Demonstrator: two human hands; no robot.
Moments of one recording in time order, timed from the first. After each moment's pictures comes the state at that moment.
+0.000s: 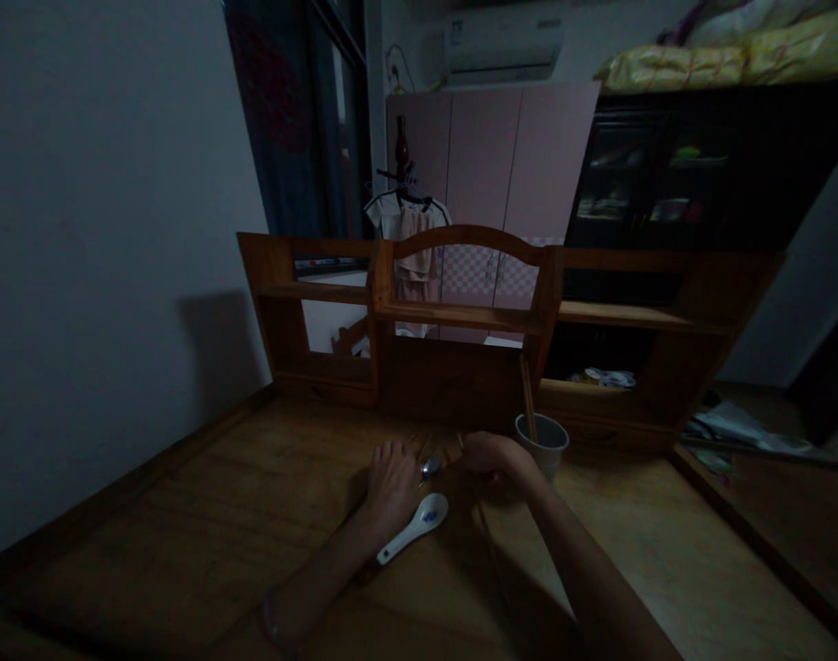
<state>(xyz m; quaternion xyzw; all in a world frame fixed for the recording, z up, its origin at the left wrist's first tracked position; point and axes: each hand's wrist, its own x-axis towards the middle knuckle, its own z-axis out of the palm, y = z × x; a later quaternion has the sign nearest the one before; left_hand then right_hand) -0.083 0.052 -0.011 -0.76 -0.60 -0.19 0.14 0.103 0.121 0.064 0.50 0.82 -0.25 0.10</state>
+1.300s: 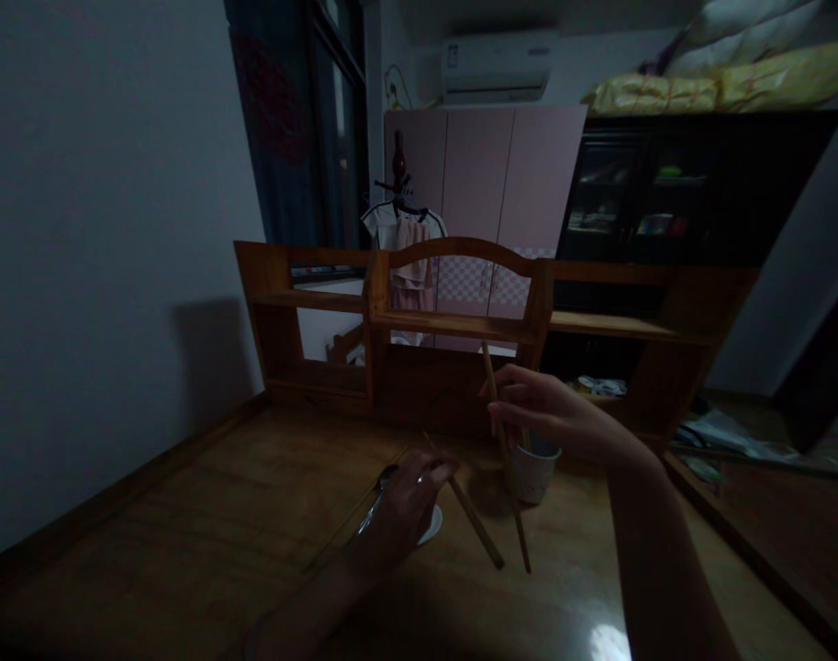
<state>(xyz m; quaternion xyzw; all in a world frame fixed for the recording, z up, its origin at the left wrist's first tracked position) -0.062 0.022 0.022 -0.81 -0.30 -0.50 0.04 0.164 0.036 0.194 0.25 0.82 -0.42 -0.30</state>
